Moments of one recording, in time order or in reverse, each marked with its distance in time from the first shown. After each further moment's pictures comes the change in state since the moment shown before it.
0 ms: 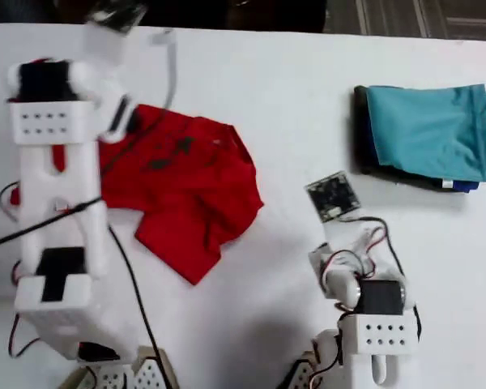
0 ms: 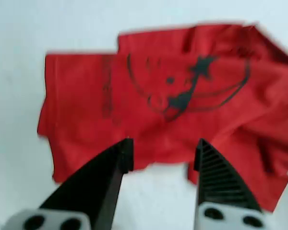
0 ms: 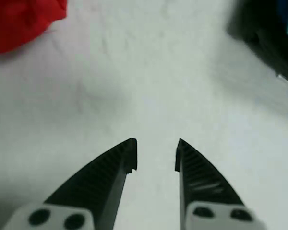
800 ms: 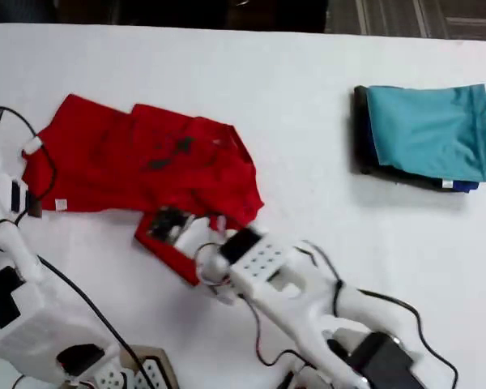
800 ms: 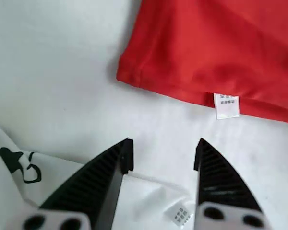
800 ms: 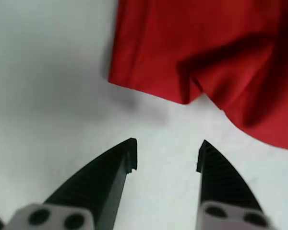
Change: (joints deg) left arm -34.5 -1.2 45.3 -33.2 -8.4; right arm -46.4 54.9 -24.7 -6.0 -3.8
